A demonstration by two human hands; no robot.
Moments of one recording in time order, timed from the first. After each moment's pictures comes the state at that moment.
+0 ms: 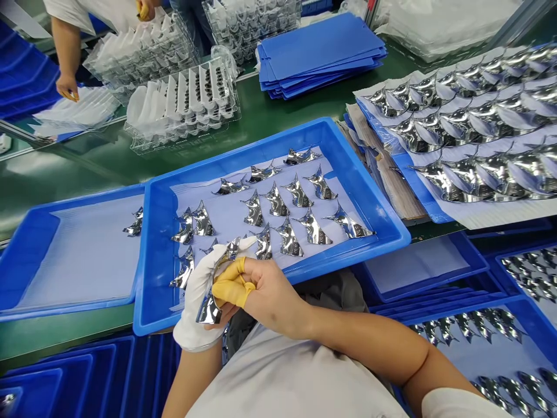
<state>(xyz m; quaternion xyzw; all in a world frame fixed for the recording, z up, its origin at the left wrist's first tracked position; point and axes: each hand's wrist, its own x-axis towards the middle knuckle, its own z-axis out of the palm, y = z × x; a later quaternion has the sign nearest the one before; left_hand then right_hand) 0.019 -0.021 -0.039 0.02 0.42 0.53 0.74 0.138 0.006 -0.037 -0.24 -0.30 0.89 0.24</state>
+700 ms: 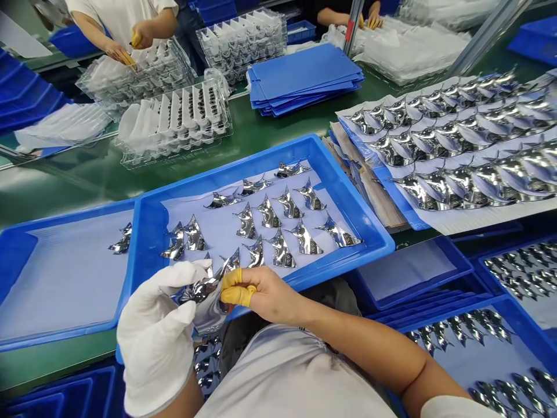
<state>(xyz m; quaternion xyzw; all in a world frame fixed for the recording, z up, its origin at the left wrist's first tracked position) -0.006 -0.058 -0.035 0.40 0.53 0.66 0.35 0.146 0.027 -0.069 -0.16 -0.47 0.83 0.26</state>
